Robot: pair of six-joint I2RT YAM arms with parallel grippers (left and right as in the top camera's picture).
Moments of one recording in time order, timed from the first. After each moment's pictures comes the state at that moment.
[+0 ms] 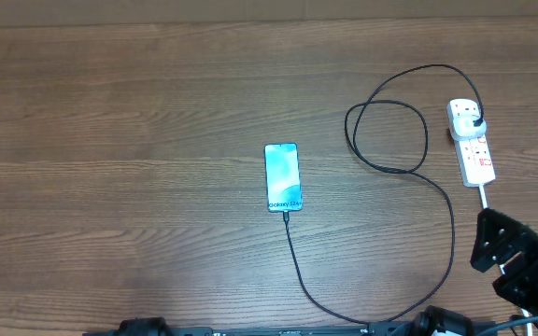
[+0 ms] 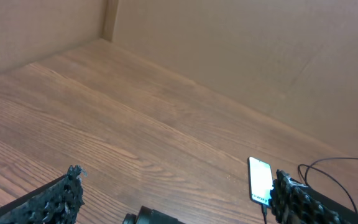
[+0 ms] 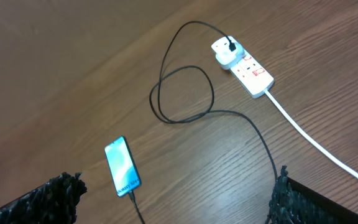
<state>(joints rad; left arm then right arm) 0.05 0.01 1.50 -1.69 -0.15 -0.42 -0.32 0.79 1.74 -1.64 -0.18 0.33</state>
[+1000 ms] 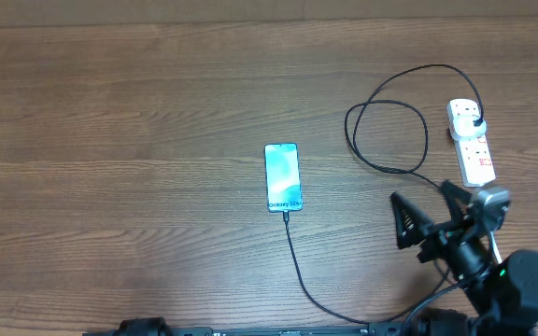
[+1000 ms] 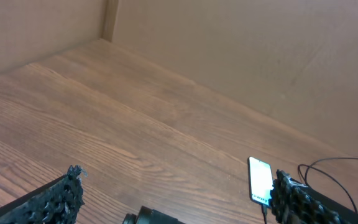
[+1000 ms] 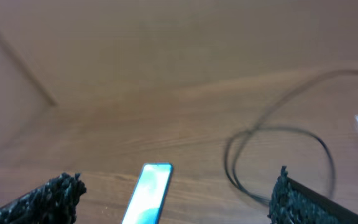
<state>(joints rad) 0.05 0.01 1.50 -1.69 -0.15 -0.42 -0.16 0.27 0.54 -0.47 -0.55 0.20</state>
